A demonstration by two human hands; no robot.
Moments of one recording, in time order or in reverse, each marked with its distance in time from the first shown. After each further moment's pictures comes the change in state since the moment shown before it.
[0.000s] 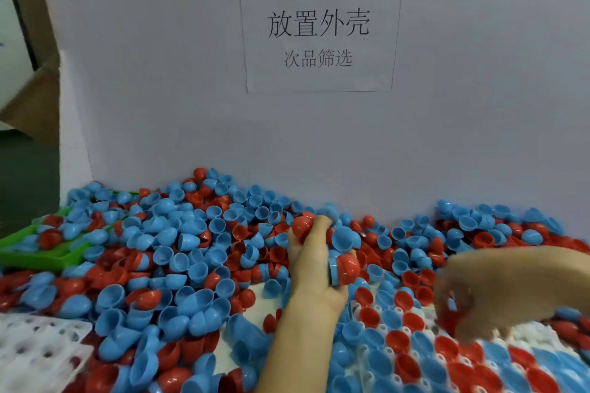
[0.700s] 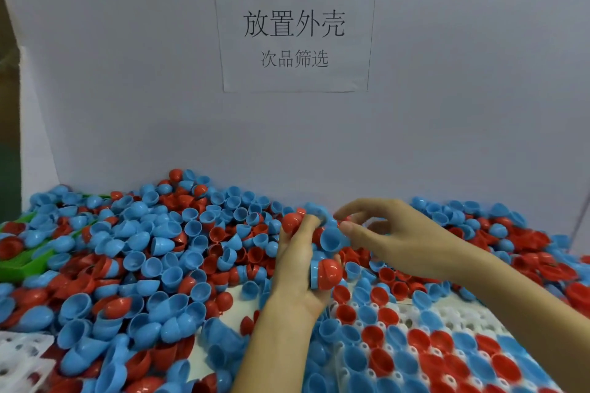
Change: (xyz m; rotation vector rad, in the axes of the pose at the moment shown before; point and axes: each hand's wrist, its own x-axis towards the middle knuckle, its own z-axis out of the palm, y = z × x) left_hand -0.003 -0.002 0.002 0.034 -0.183 -0.152; right_hand 0.027 -0.028 0.009 0.515 0.623 -0.293
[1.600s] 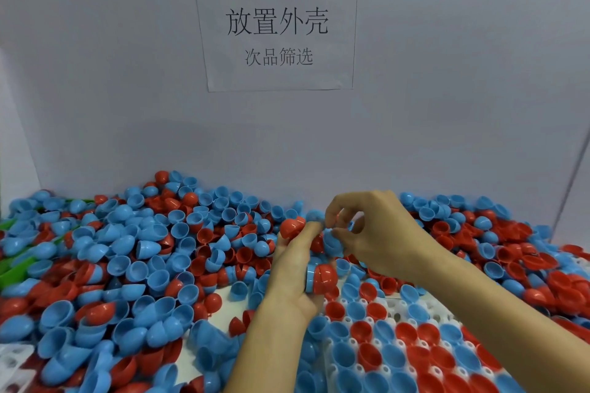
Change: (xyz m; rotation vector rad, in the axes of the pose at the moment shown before) left_hand -0.001 -0.010 0.003 0.043 -0.025 -0.034; right_hand 0.003 -0.003 0.013 -0.202 0.209 -0.043
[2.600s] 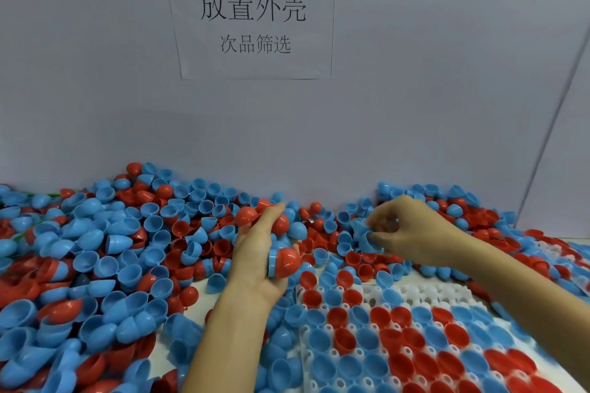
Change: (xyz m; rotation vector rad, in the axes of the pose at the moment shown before) left_hand 0.005 0.010 -0.008 0.047 0.112 0.099; right_hand -0.023 0.071 -0.032 -0.044 -0.163 0.271
